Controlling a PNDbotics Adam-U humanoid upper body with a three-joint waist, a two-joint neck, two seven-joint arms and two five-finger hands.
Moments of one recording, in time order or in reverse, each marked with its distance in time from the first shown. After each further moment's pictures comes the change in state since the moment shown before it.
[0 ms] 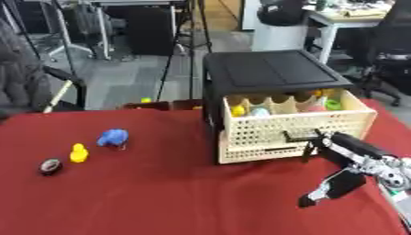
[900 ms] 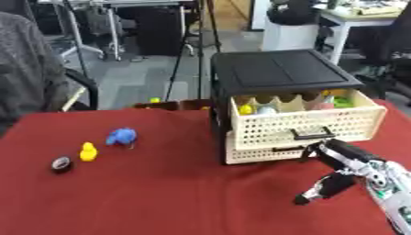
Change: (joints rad) left arm 0.047 -0.033 0.021 -0.027 0.003 0.021 -0.009; right arm -0.056 0.027 -0.016 0.127 0.077 0.000 -0.049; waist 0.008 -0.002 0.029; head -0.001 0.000
